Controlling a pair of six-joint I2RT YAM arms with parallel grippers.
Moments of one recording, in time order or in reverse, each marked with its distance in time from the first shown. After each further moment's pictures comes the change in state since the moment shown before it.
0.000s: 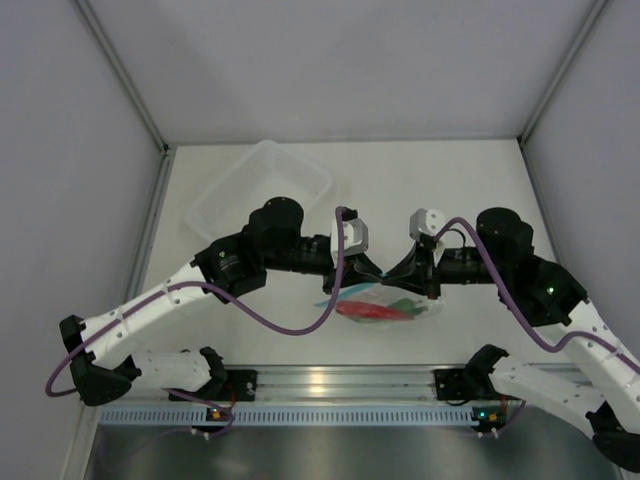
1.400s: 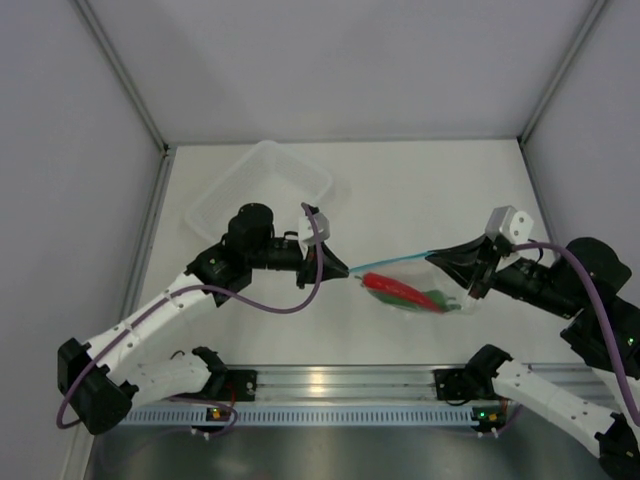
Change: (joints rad) left arm 0.301 -0.114 -0.357 0.196 0.216 -0.063; right arm 0.002 -0.199 0.130 -0.053 0.362 0.045
